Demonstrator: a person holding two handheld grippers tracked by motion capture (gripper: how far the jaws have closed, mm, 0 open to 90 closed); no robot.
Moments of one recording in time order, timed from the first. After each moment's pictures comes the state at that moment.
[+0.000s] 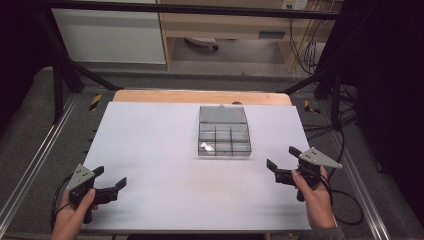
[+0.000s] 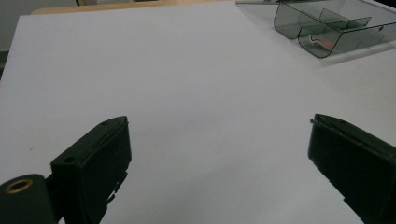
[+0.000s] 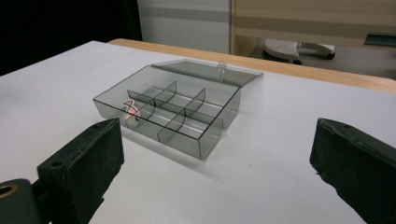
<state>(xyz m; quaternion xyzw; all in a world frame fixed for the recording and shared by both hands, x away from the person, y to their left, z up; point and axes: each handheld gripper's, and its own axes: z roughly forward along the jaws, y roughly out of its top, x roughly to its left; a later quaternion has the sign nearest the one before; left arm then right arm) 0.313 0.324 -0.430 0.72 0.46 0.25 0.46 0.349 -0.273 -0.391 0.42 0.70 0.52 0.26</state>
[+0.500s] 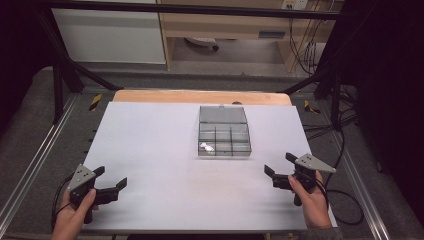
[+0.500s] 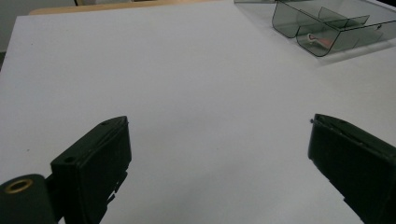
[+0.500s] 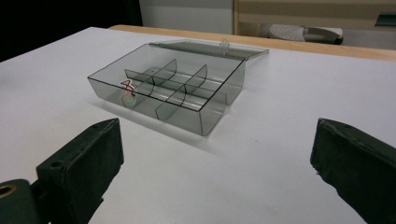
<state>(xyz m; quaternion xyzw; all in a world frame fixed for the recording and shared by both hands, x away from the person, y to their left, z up) 0.313 0.324 -0.430 0.72 0.46 0.25 0.46 0.350 -0.273 -0.418 0.43 0.70 0.51 0.24</state>
